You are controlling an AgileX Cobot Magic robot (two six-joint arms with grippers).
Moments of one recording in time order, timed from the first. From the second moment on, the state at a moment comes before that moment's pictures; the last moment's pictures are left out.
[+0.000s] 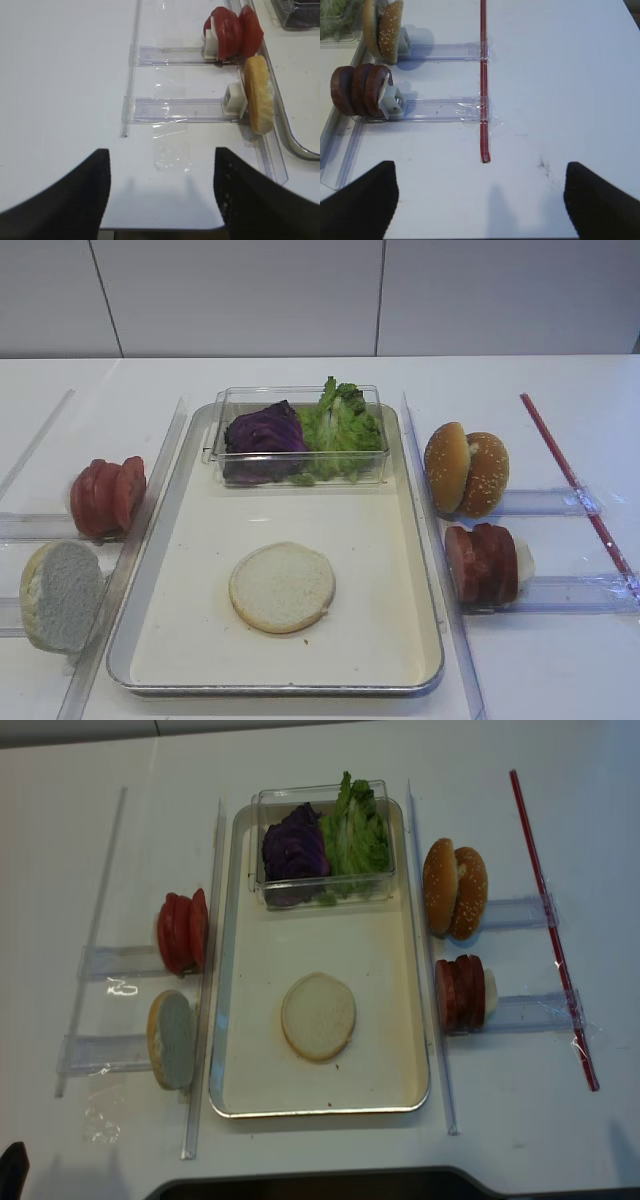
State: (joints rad) left arm 0.04 -0.02 -0.49 0.06 1.17 -0.09; right arm 0.02 0.02 -0.46 0.04 1.13 0.01
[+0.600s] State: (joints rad) left arm 0.04 -0.02 -0.49 0.06 1.17 -0.09; right arm 0.02 0.02 -0.46 0.04 1.13 0.01
